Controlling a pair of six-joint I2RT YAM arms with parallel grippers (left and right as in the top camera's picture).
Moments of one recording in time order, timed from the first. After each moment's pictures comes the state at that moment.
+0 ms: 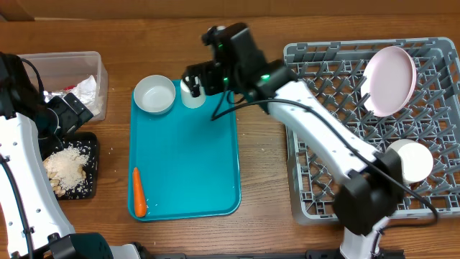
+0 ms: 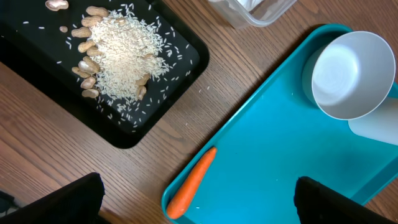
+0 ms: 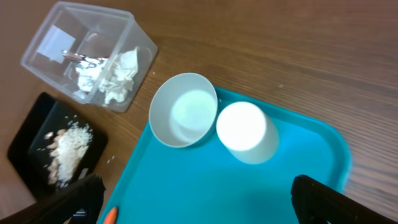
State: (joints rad) left arm 0.44 1.55 1.66 -1.44 0.01 -0.38; right arm 0.62 1.97 1.79 -0.57 -0.24 0.35
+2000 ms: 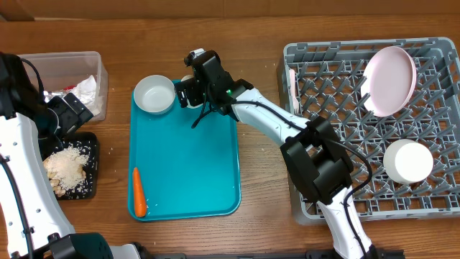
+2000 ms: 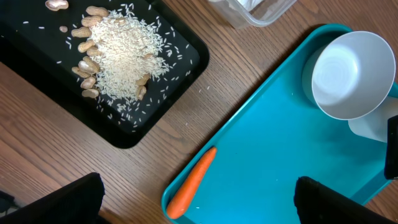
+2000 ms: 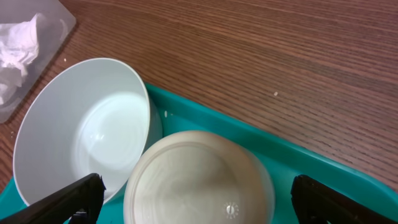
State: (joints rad) left arm 0.44 1.55 1.66 -1.44 0.01 -0.38; right arm 0.67 2.31 1.79 -0.24 -0.09 0.28
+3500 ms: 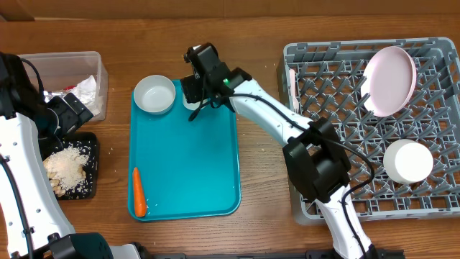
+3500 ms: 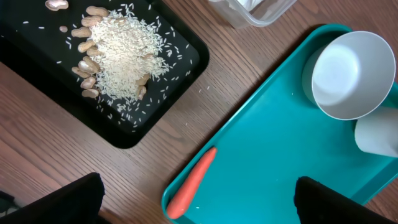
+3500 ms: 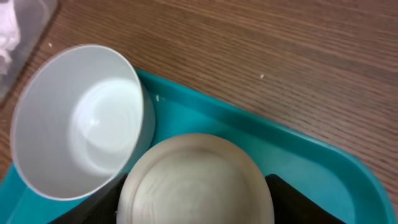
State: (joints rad) left arm 0.44 1.55 1.66 -1.44 0.01 -0.38; right arm 0.67 2.33 1.98 -0.55 -0.07 0.28
